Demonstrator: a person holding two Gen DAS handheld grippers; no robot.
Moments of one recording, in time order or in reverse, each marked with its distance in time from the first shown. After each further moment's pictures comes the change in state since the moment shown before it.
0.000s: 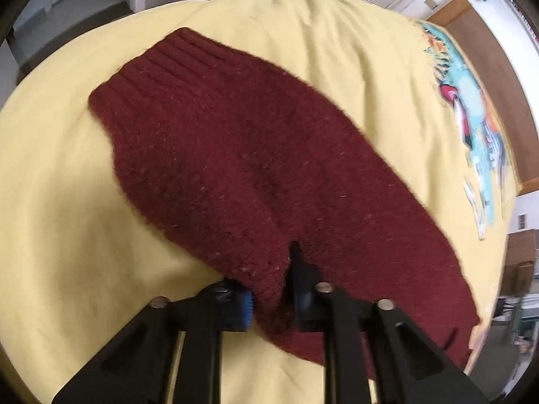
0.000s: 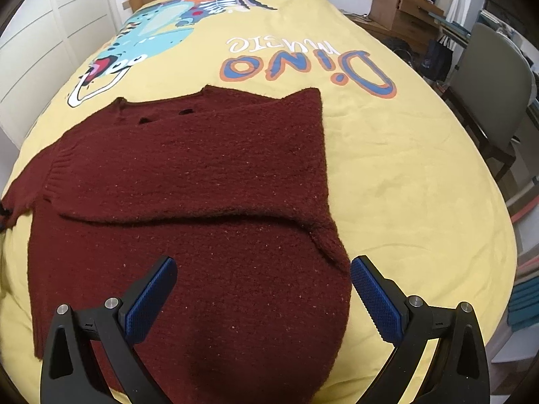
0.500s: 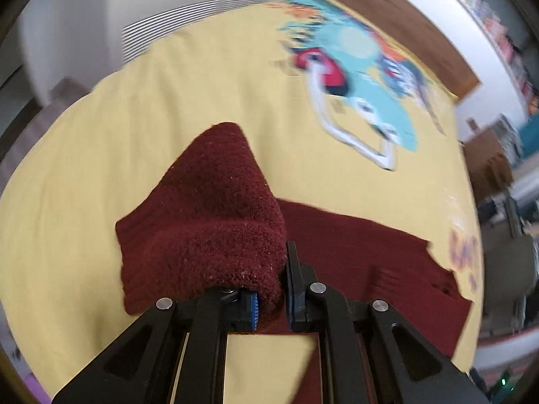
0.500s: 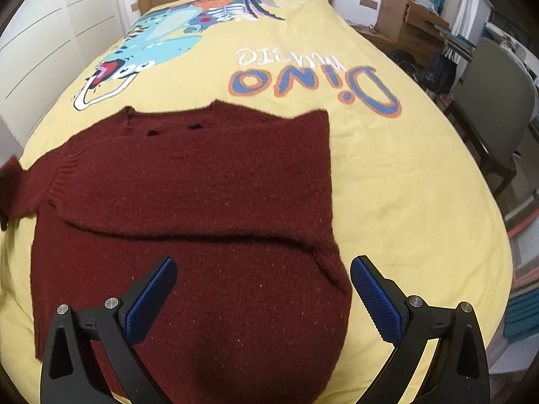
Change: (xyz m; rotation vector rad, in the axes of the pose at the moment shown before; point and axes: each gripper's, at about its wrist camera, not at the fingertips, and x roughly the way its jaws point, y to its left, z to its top) left arm -0.080 -0.152 -0.049 0.458 -0.038 -0.167; right arm -0.012 0.009 0.019 -0.039 -0.048 0.002
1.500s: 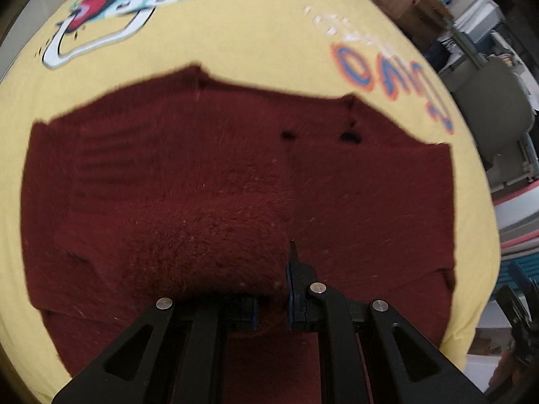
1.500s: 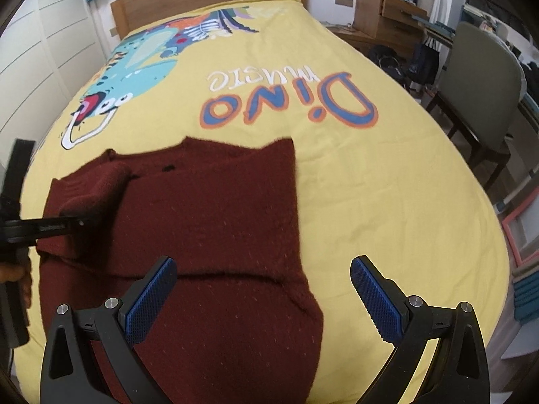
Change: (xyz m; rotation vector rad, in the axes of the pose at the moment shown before) left arm 0.173 -0.285 -0.166 0.479 0.313 -0.043; right arm -0.004 -0.042 0.017 0.119 -0.007 0.006
